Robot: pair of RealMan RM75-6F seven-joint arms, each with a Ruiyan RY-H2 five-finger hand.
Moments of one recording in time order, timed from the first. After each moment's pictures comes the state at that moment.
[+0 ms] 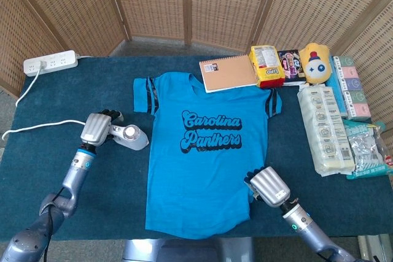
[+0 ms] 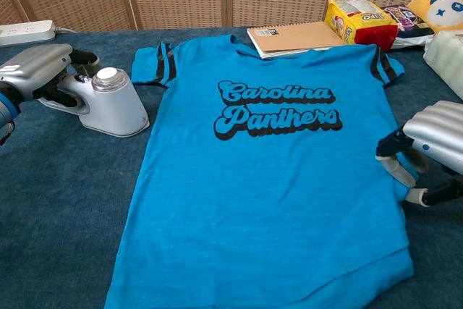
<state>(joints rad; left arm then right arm) -0.66 -2.00 -0.08 -0.30 1.48 1.14 -0.46 0.41 -1.55 -0.09 -1.26 -1.78 1.32 -0.11</state>
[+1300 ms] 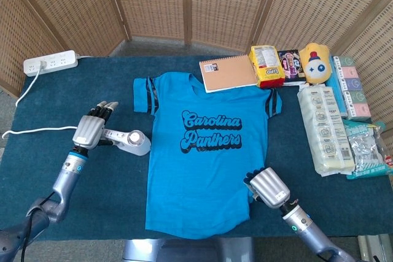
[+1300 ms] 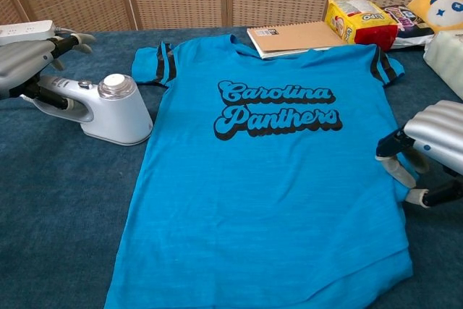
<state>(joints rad) -0.61 -1.82 -0.08 -0.60 1.47 1.17 -0.30 0.40 -1.55 -0.09 -1.28 -1.79 1.33 -0.12</state>
